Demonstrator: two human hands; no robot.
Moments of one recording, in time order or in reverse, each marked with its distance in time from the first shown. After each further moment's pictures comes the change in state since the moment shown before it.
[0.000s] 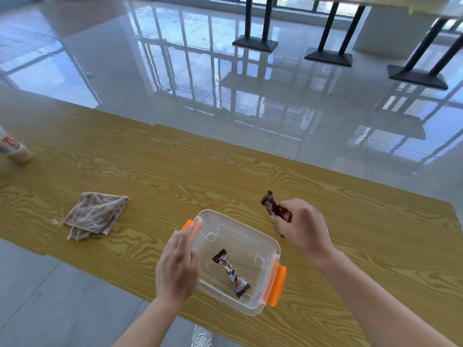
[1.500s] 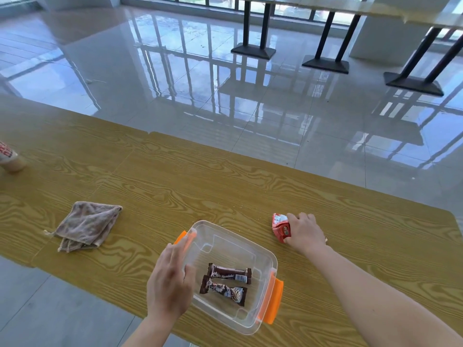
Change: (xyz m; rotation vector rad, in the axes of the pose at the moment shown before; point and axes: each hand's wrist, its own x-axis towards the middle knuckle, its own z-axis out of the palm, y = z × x) left_hand -0.002 0.000 0.002 0.037 -0.022 -0.035; right_hand 0.038 0.096 0.070 -0.430 -0.413 0.269
